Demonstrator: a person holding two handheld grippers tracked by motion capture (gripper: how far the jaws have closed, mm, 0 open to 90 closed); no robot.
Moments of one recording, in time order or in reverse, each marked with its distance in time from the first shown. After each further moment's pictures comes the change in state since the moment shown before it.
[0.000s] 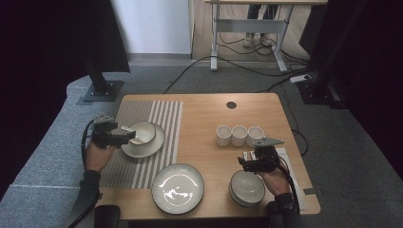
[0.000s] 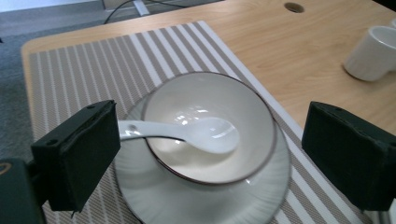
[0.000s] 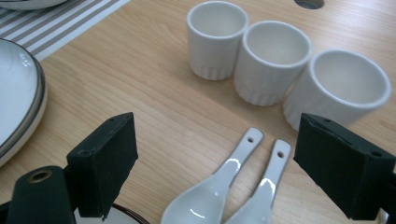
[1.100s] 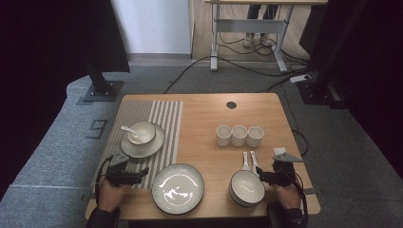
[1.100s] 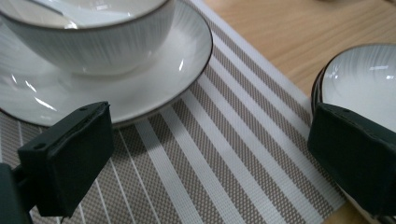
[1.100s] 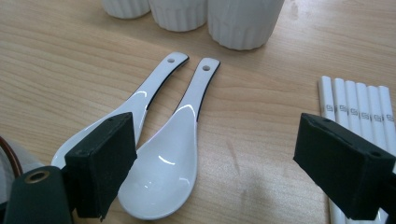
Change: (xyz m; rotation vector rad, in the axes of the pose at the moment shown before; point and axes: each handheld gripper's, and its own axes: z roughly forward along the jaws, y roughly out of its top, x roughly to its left) left arm -0.074 -0.099 0.007 0.031 -0.016 0.045; right arm -0.039 -0.079 0.003 -0.015 -0.136 0.151
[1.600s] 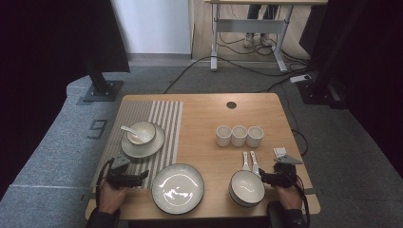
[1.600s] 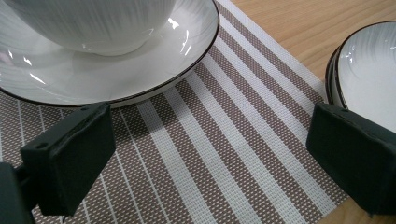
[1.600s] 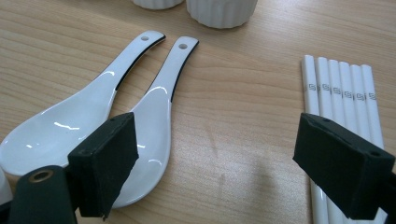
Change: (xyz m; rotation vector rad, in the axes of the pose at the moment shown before) left arm -0.001 -0.007 0.002 0.026 0.028 0.008; right arm -0.007 -0.011 0.006 0.033 -0.055 -0.008
